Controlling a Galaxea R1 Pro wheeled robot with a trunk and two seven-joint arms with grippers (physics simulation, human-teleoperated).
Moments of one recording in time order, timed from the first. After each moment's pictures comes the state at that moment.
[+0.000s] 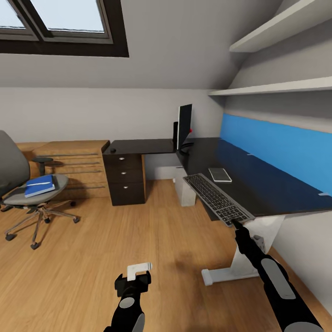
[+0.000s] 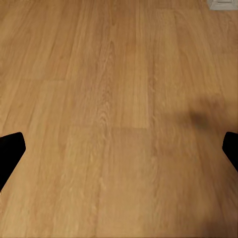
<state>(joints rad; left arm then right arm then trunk) -0.16 -0.17 -0.36 -1.23 0.20 0.34 0.59 -0.44 -0.12 -0.14 -1.00 -1.32 0.21 0.02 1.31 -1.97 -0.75</state>
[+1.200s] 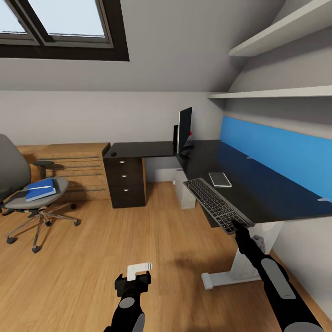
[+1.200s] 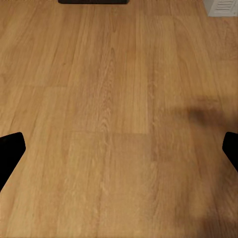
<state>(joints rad) -0.16 -0.17 -0.36 -1.23 0.20 0.34 0.59 -0.44 -0.12 -0.15 -1.00 -1.32 0.21 0.02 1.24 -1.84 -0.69</state>
